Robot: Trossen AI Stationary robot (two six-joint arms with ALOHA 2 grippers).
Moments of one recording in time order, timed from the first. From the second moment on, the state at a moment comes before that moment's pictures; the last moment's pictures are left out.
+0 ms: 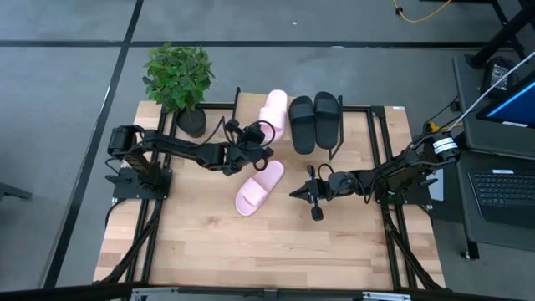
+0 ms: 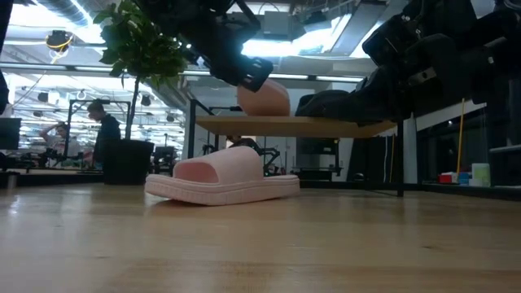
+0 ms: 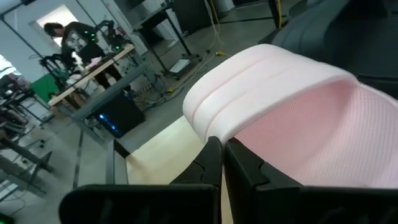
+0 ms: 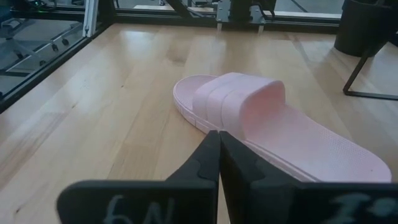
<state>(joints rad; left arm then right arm) 0.04 1.65 1.04 0.12 -1.11 0.00 0.21 1.53 0.39 0.84 0.11 0.02</state>
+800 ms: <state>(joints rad) 0.02 1.64 1.04 0.12 -1.02 0.01 0.21 1.53 0.38 0.84 0.11 0.02</state>
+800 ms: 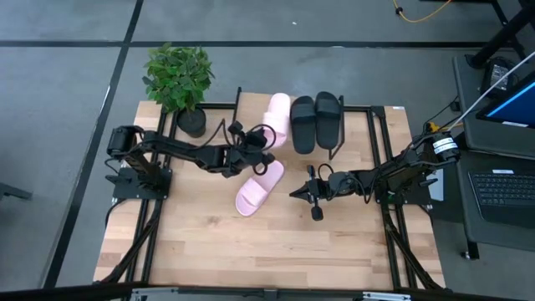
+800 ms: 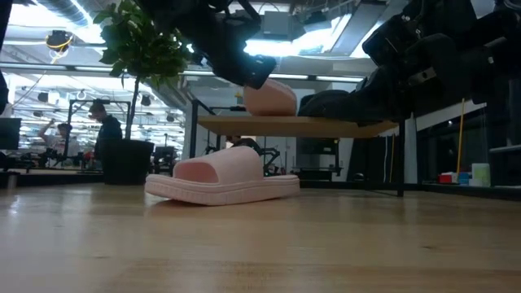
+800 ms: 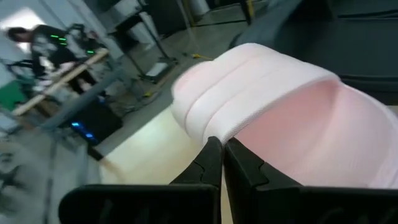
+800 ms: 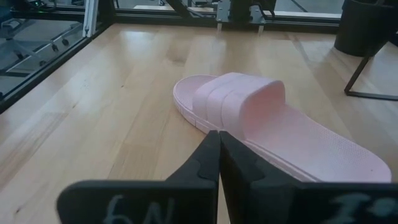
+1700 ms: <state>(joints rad) 0.06 1.64 1.04 0.14 -0.84 0.01 0.21 1.53 0.38 0.84 0.11 0.02</state>
